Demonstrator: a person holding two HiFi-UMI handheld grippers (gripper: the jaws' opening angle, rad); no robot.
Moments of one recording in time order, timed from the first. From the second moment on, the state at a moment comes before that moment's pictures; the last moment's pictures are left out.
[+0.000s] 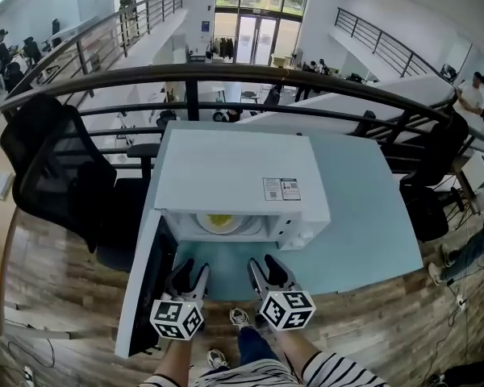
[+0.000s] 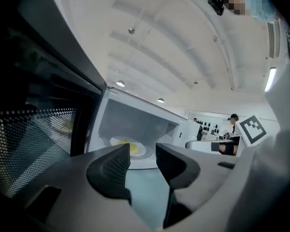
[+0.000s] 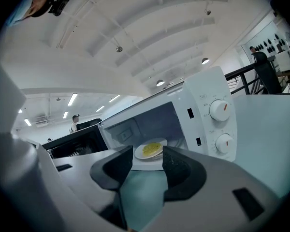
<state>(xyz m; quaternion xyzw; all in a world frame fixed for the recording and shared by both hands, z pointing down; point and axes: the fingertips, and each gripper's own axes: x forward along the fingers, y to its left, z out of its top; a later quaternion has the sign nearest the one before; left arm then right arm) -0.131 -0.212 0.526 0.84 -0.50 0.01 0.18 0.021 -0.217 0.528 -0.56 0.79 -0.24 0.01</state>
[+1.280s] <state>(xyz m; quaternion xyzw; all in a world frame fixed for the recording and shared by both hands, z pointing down) -0.125 -0.344 0.598 0.82 -0.53 0.04 0.23 -0.010 -0.346 0.603 -0.54 0.79 -0.28 -0.02</state>
